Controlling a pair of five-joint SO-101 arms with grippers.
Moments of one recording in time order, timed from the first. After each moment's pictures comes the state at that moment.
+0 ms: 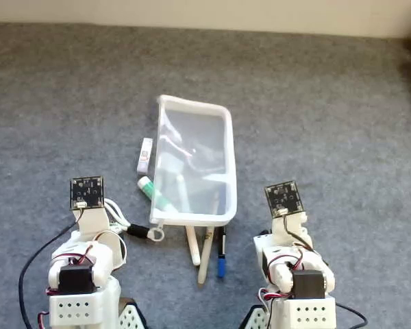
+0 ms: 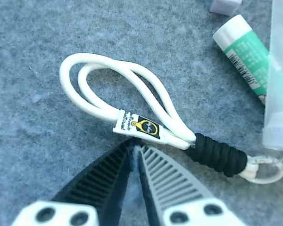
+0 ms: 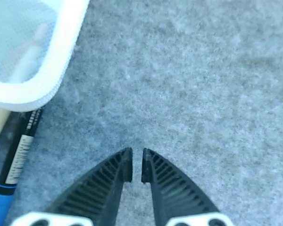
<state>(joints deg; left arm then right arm) -10.9 -103.7 96.0 76.0 8.9 -3.2 -104.6 95.7 71.7 15.1</state>
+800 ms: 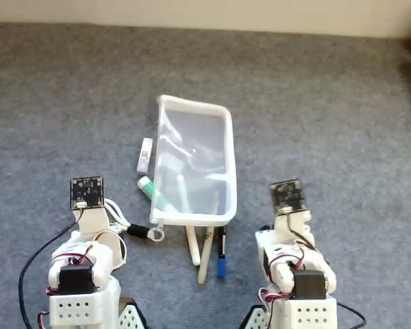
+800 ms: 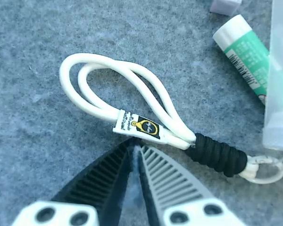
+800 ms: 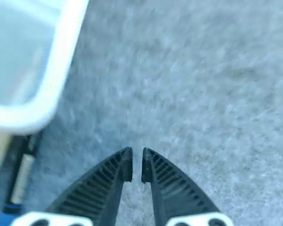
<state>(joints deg) -10.9 -103.7 96.0 76.0 8.9 -2.8 -104.7 91.5 70.3 10.4</state>
